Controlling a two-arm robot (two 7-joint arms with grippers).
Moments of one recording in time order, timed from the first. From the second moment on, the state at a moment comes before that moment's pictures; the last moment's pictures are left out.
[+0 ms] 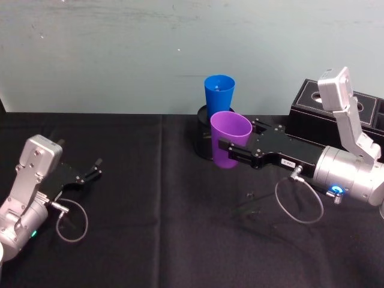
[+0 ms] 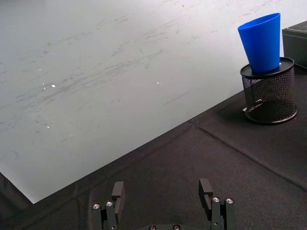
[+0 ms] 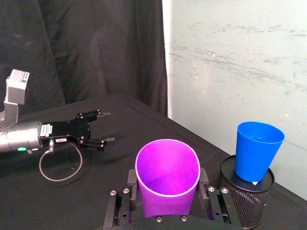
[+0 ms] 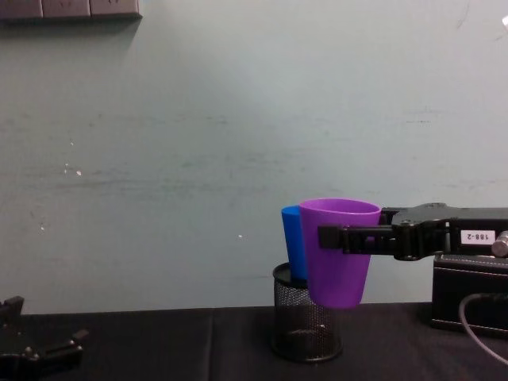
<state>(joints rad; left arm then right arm) -0.20 0.60 0.45 -1.41 -0.25 -0.12 0.03 0.42 0.53 -0.45 -1.52 0.53 0.16 0.60</state>
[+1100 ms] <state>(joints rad) -0.20 0.60 0.45 -1.41 -0.25 -0.12 0.03 0.48 0.49 -0.49 -1.45 0.51 0.17 0.56</state>
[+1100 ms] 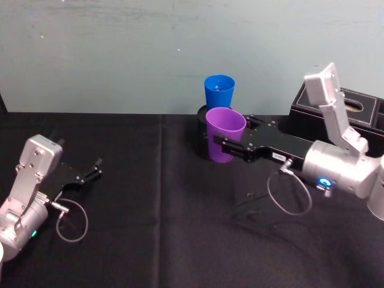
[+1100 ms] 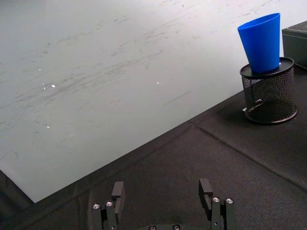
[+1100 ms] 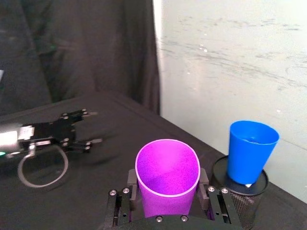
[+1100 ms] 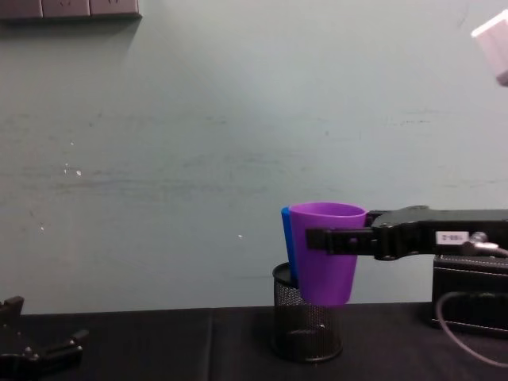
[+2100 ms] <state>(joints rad) -0.20 0.60 0.45 -1.41 -0.25 -0.12 0.03 0.63 0.29 -0.47 -1.15 0.41 0.11 0.43</state>
